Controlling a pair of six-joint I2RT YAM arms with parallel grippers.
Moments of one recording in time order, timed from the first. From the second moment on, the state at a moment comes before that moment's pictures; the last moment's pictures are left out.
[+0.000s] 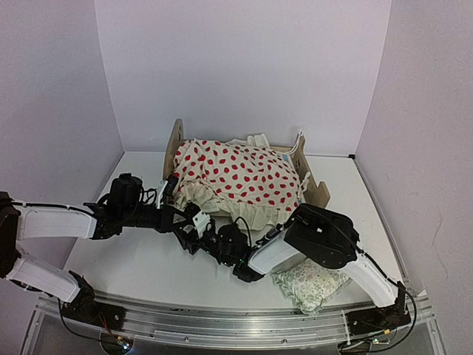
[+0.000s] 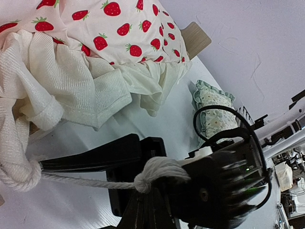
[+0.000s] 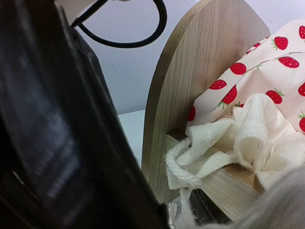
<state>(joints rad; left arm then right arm) -0.61 1.28 0.57 0.24 0.56 -0.40 1.14 2.51 1.41 1.21 0.18 -0.05</state>
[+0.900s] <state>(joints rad) -0.61 1.29 0.57 0.26 0.57 -0.39 1.15 2.52 1.24 1.21 0.32 0.02</state>
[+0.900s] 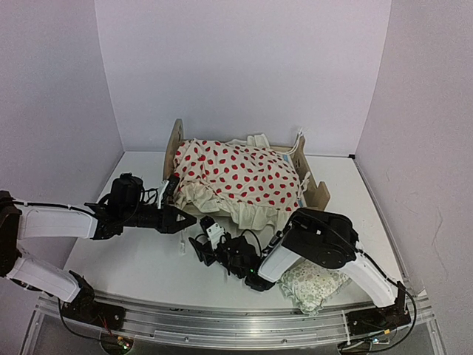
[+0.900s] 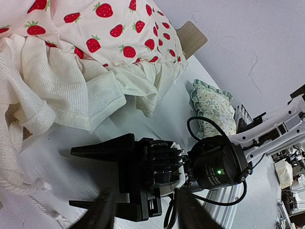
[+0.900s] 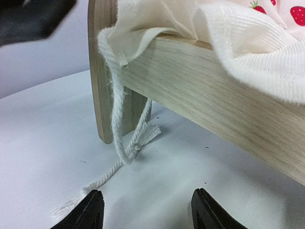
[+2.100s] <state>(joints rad) -0.75 1.34 0.57 -0.08 0.02 -0.58 1.14 2.08 0.94 0.71 0.11 0.40</state>
